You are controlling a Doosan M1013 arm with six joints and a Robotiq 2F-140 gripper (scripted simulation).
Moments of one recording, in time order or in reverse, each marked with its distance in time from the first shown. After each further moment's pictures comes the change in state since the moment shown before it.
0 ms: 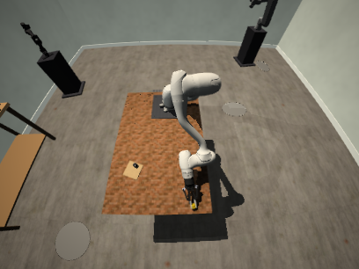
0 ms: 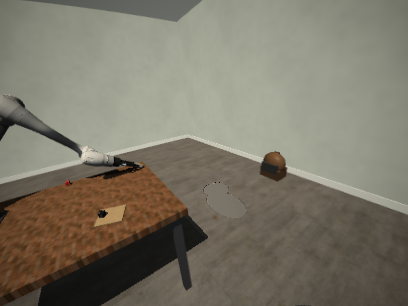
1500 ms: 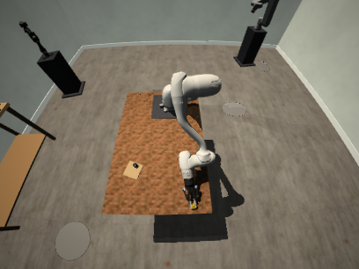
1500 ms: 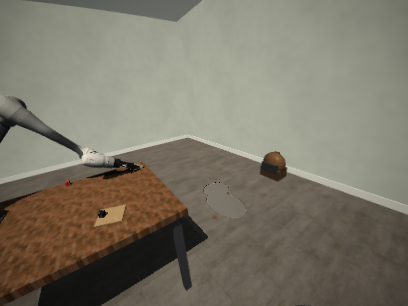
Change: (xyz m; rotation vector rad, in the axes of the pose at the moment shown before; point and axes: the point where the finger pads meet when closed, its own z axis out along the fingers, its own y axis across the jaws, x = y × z) arm 0.010 0.000 0.005 0.000 0.000 0.000
